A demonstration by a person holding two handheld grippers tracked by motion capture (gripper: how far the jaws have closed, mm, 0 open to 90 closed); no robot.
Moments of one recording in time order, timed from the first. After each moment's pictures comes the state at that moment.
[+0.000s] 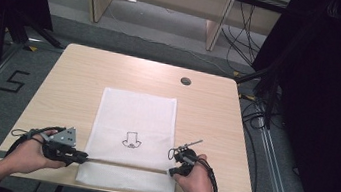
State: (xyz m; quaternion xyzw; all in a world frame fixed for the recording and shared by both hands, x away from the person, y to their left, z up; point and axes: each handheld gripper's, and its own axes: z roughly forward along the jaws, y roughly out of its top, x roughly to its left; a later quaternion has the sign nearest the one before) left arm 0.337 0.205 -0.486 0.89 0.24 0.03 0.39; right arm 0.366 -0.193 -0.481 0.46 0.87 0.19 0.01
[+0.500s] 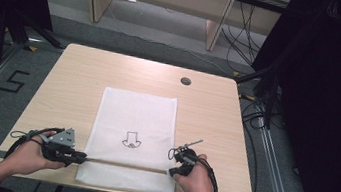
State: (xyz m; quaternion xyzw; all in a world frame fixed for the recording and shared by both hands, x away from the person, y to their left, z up) left arm 0.335 0.207 -0.492 0.89 0.25 0.04 0.37; right arm 0.366 -0.193 -0.481 0.46 0.86 0.19 0.01
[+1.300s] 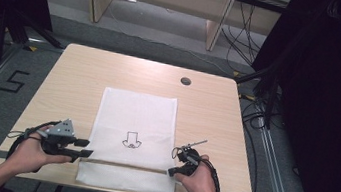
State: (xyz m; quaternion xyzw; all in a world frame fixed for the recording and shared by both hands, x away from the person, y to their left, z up) left arm 0.346 0.200 -0.475 0.82 0.33 0.08 0.47; right arm 0.369 -0.201 -0.482 0.47 0.86 0.22 -0.03
